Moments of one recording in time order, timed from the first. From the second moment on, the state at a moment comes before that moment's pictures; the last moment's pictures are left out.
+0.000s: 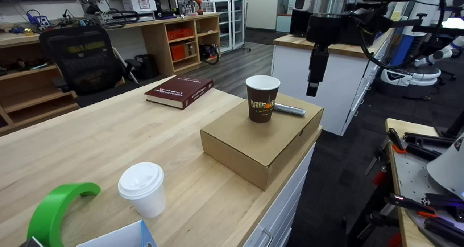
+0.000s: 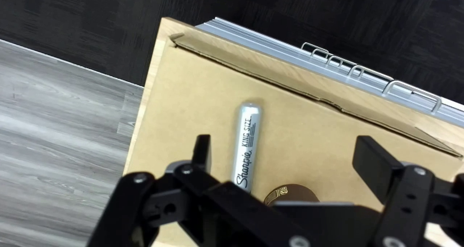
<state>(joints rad) 0.12 -0.31 0.12 -2.50 0.06 2.23 0.04</state>
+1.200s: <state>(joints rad) 0.11 -0.16 0.11 -2.50 -0.05 2.38 0.01</state>
